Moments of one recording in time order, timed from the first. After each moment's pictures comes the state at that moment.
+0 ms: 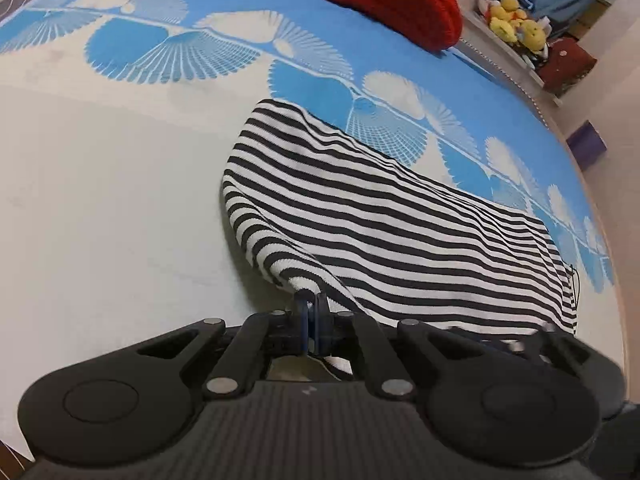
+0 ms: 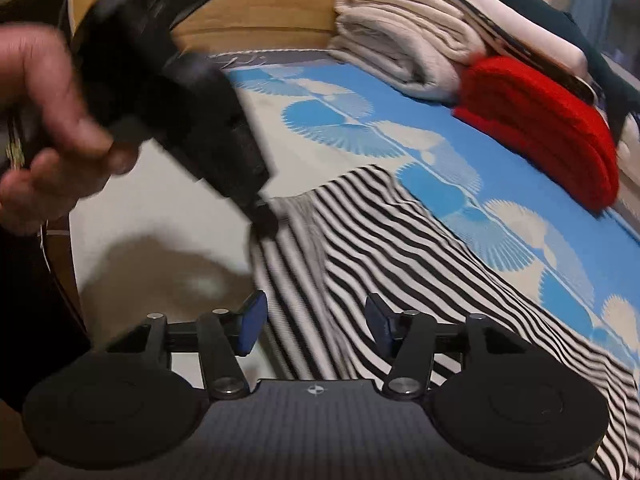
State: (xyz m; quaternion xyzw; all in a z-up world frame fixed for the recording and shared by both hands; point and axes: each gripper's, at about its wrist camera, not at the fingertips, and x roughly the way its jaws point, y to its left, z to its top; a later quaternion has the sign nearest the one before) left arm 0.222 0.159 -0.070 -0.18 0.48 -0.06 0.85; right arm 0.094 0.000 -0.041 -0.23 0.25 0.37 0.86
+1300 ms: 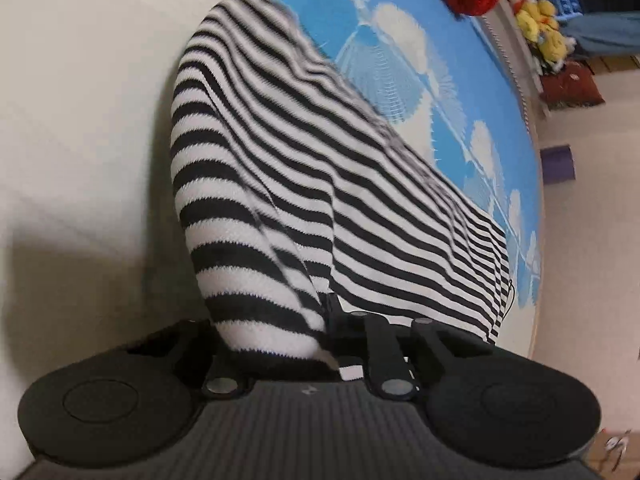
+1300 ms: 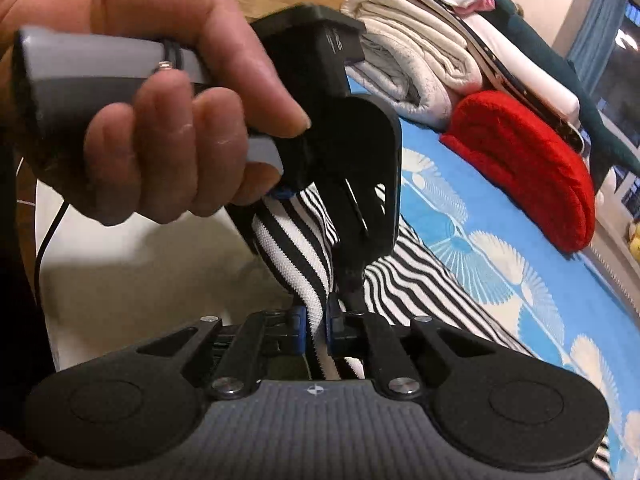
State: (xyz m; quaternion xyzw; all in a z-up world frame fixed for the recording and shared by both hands) left arm 0.295 0.156 -0.126 -0.34 0.58 -0.13 0.73; right arm 0.061 0.039 -0.056 -0.28 0.21 0.33 0.88
